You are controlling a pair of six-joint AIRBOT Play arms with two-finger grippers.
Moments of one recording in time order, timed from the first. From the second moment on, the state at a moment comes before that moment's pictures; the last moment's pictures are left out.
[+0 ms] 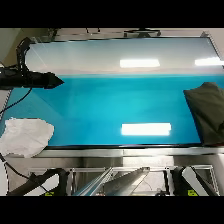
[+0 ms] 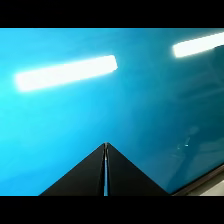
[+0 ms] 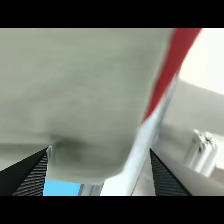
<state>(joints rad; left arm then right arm) 0.11 -1.22 1.44 0.94 -1.35 -1.24 -0.82 -0.99 0.86 -1.57 1.29 2.03</state>
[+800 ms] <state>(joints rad) 0.11 -0.96 1.17 0.83 -1.40 -1.31 -0.40 -1.00 1.18 -1.08 1.25 1.77</state>
